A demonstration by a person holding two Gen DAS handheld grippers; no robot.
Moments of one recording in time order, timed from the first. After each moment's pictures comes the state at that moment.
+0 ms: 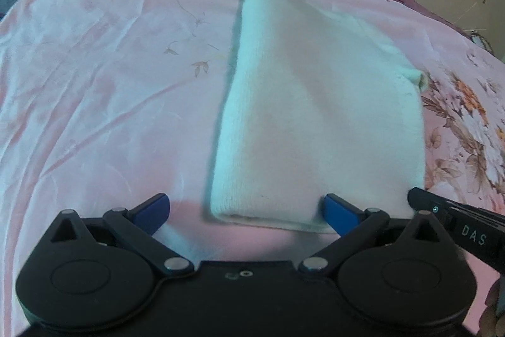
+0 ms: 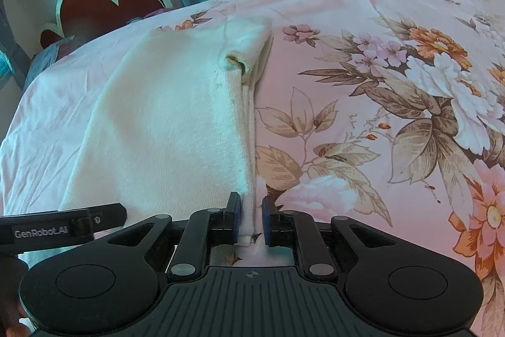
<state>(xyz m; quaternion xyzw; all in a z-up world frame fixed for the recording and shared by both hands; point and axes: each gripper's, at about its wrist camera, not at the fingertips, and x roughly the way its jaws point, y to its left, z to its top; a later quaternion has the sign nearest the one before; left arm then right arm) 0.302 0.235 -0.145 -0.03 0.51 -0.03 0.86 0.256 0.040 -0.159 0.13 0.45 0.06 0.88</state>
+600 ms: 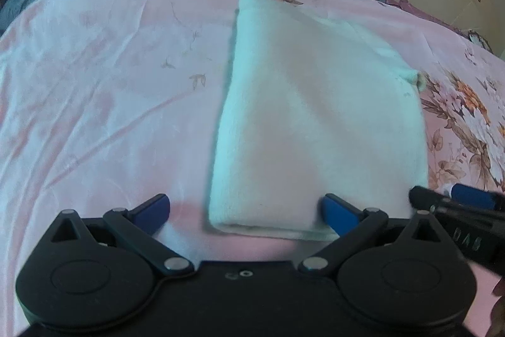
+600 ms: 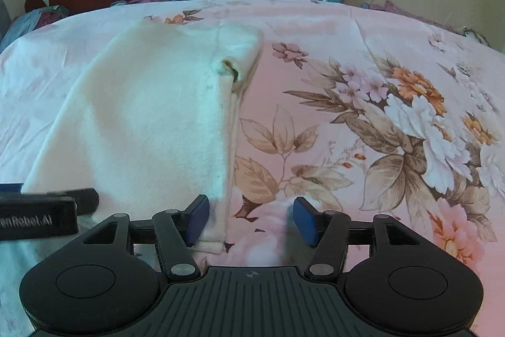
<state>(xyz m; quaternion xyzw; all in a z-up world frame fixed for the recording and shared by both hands) 0.299 0.231 -0.139 -0.01 0.48 -0.03 0.88 0.257 0.059 -0.149 0.05 0.44 0.01 0.90</state>
